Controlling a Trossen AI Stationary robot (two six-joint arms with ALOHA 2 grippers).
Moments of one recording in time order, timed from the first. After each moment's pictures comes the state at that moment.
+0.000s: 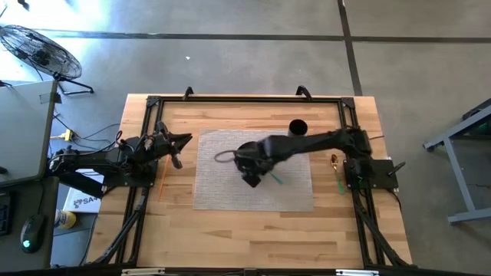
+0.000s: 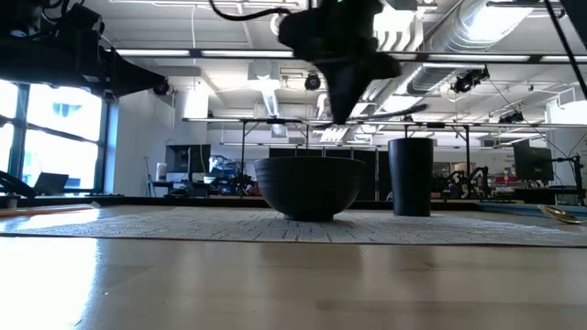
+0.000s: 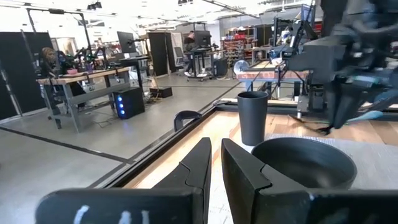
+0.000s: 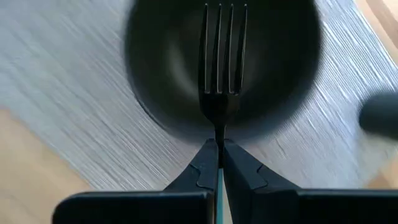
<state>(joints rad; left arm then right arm) 0.03 0.12 0.05 0.18 -0.42 0.12 0.07 2.03 1.85 -1.27 0.18 0.78</state>
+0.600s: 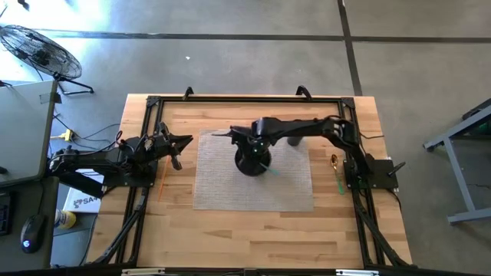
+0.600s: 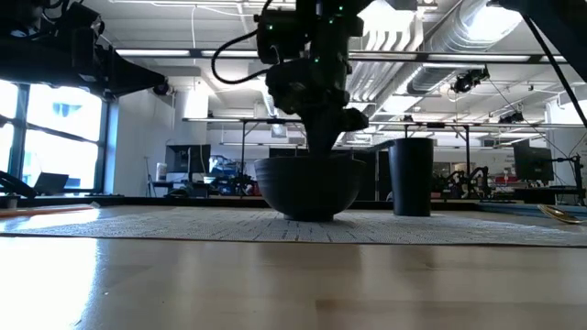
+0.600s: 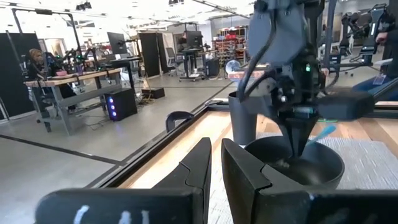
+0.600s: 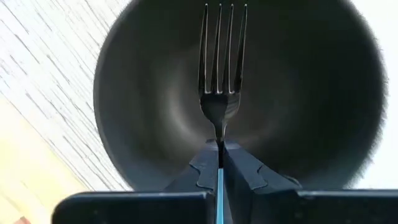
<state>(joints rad) 0.03 0.12 0.05 0.18 -0.38 0.12 -0.13 2.12 1.81 -1.11 -0.13 0.52</state>
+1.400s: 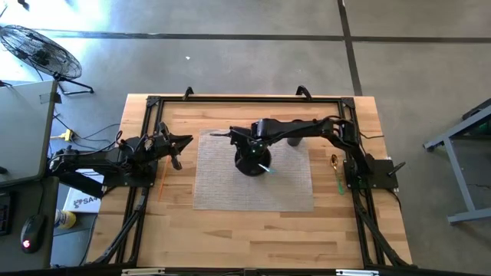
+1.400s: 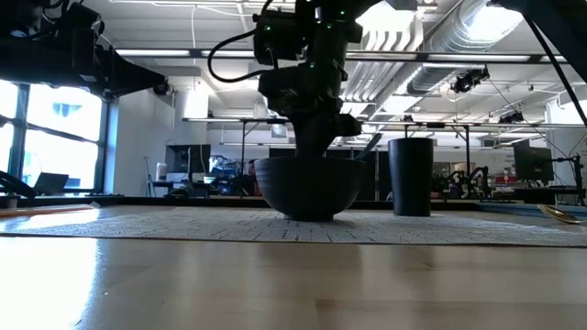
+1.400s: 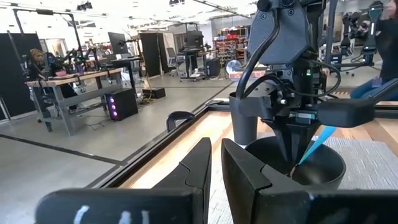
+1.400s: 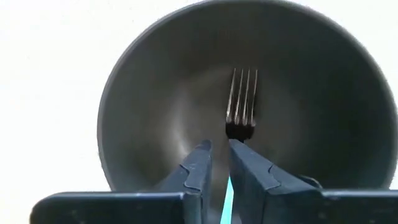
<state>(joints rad) 0.03 0.12 0.05 0.18 -0.39 0.13 -0.13 2.12 1.79 -1.01 -0.09 0.52</state>
